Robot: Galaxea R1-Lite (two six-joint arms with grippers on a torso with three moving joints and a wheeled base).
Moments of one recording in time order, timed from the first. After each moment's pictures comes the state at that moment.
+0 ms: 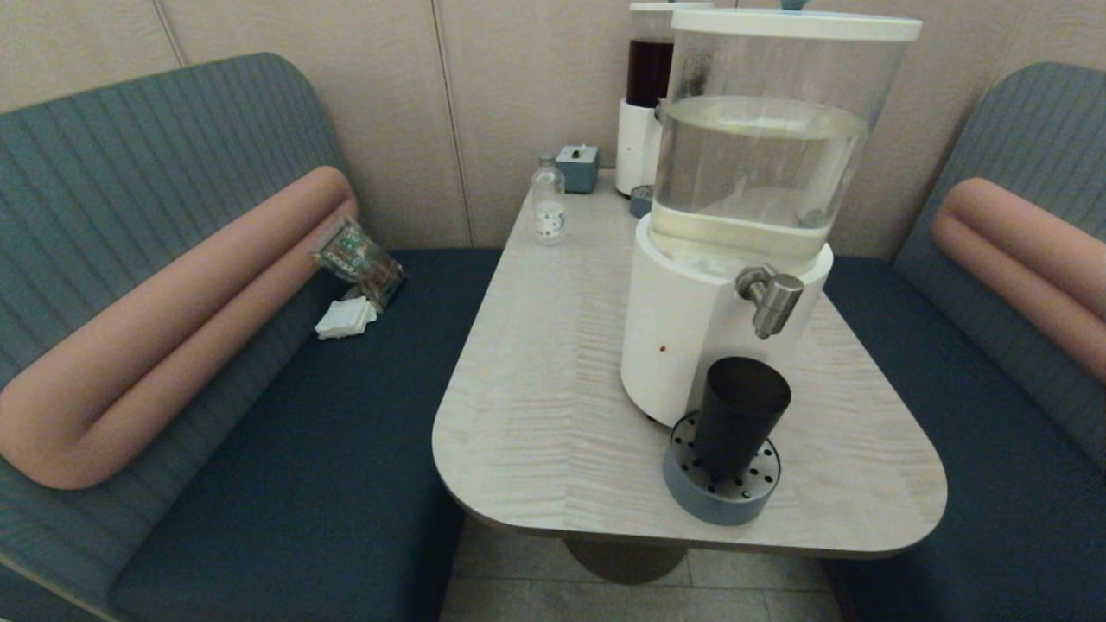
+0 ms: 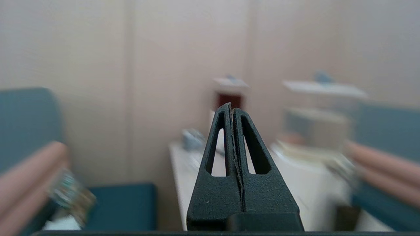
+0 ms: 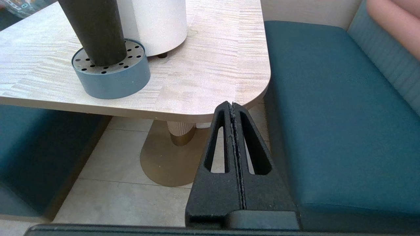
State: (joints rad) left arm 0.03 0.42 -0.31 -0.80 -0.30 -0.25; right arm 0.00 0.00 0.00 -0.05 -0.01 0.02
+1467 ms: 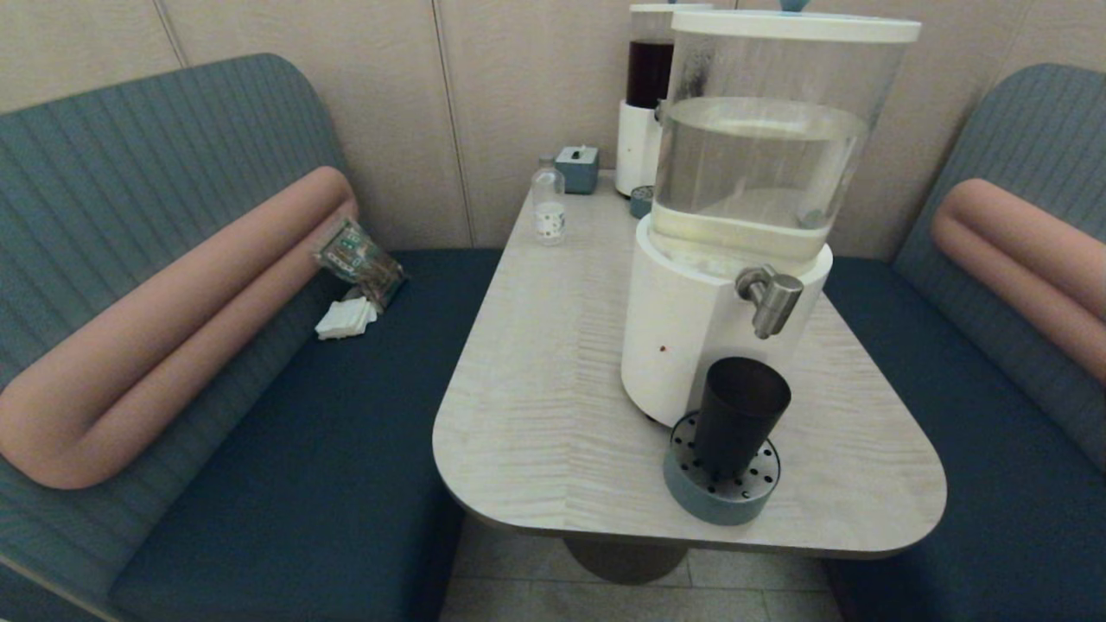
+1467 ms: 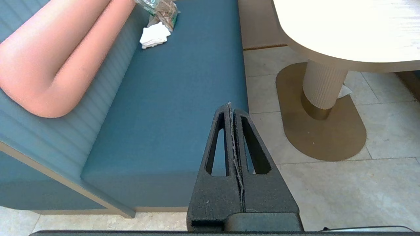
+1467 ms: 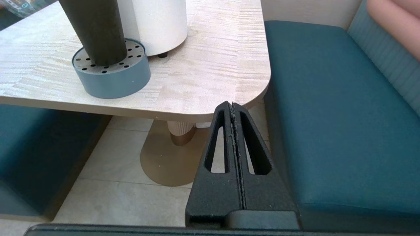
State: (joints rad) left arm 0.02 0.00 0.00 0.05 -0.03 0.14; right arm 0.00 0.00 0.00 -0.05 -0.01 0.02
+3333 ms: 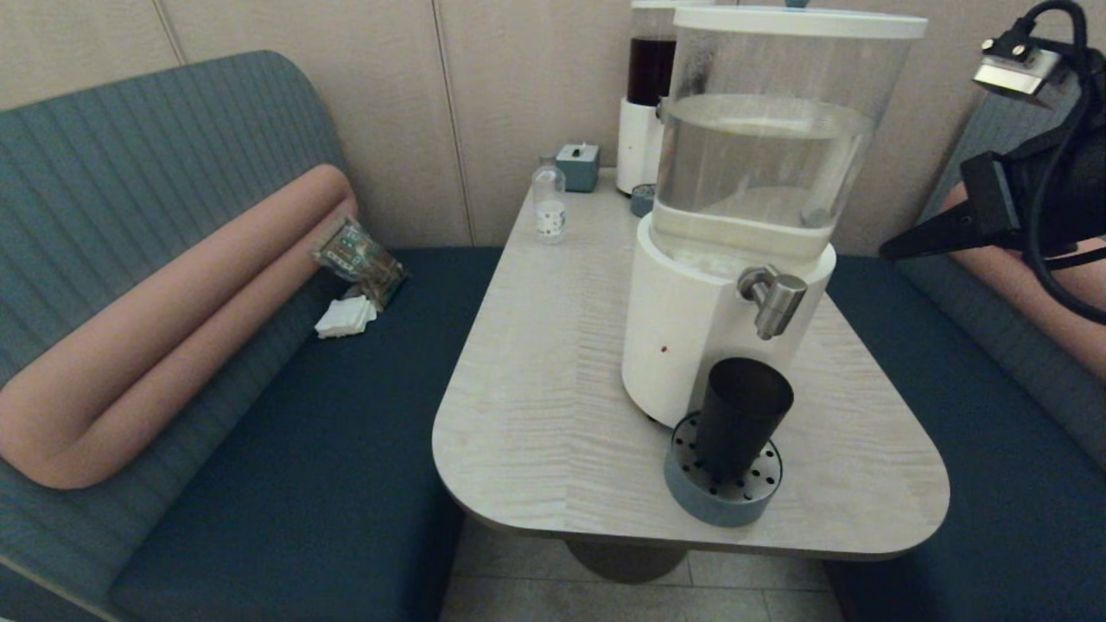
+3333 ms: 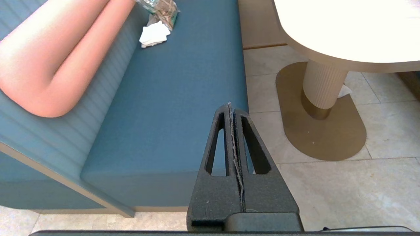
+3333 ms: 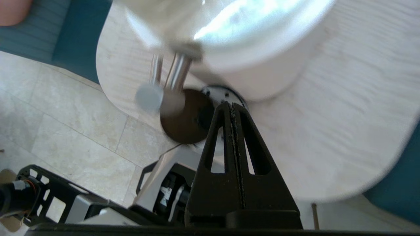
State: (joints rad) left arm 0.02 0.00 0.00 0.05 -0.03 0.14; right arm 0.15 1.68 -1.92 0.90 0.31 0.09
